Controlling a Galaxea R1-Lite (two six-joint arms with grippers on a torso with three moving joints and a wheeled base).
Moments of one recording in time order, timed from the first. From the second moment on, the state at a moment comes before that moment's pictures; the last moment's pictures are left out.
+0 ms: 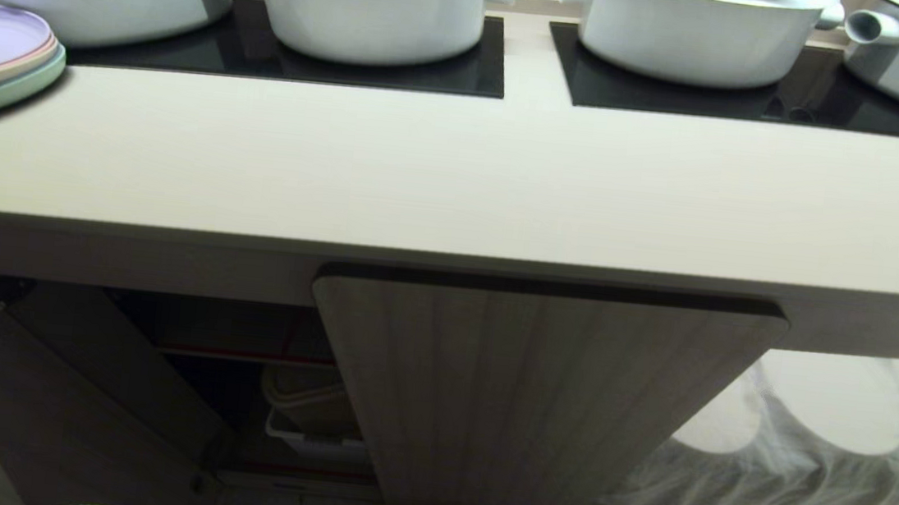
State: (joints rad) left arm -0.28 0.78 -0.52 0.72 -0.04 -0.79; right arm 0.01 0.00 0.00 -0.01 -0.05 0.19
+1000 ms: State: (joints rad) left arm -0.28 0.78 -0.52 0.72 -0.05 -0.79; right arm 0.01 0.00 0.00 -0.01 -0.05 0.19
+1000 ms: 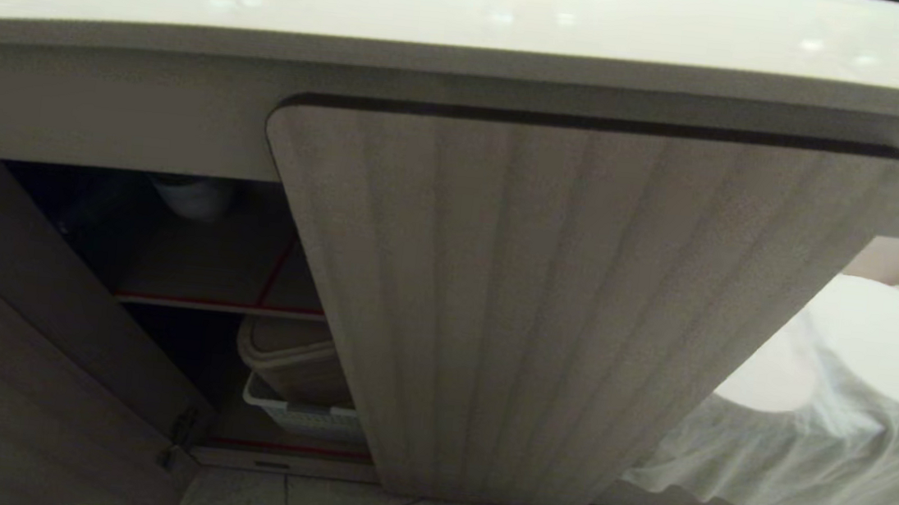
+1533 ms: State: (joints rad) left arm -0.28 0.78 -0.52 0.72 -0.05 -0.81; right arm 0.01 0.00 0.00 -0.01 -0.05 0.19
